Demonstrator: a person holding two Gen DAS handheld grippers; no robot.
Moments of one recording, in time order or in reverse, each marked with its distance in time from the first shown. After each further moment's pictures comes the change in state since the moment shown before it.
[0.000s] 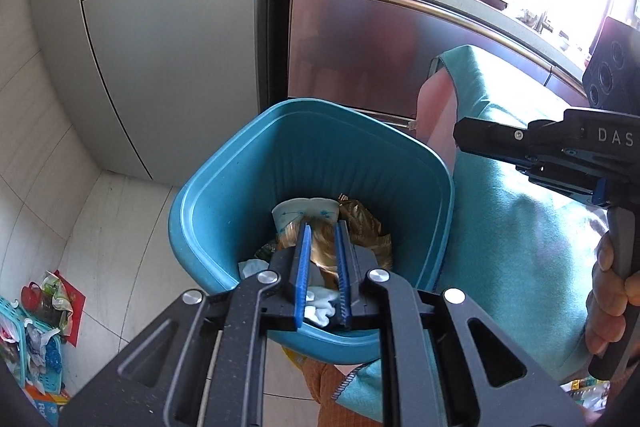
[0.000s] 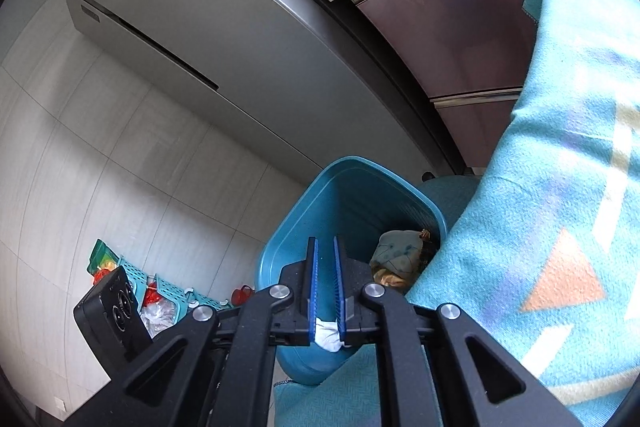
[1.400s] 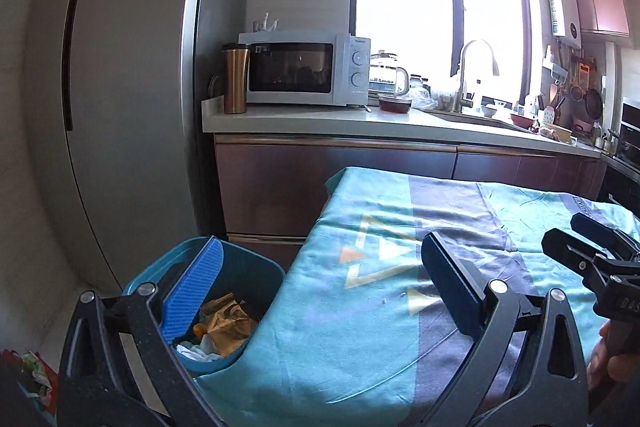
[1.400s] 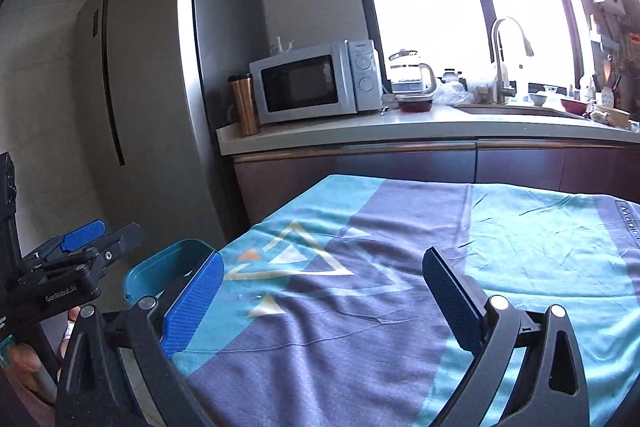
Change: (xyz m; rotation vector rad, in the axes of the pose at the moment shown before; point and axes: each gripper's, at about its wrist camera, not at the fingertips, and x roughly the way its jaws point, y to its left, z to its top) left arm -0.144 -0.154 -0.039 0.152 -0.509 -0.096; right arm -0.240 0.008 -0.145 -0.326 -0.654 -0.641
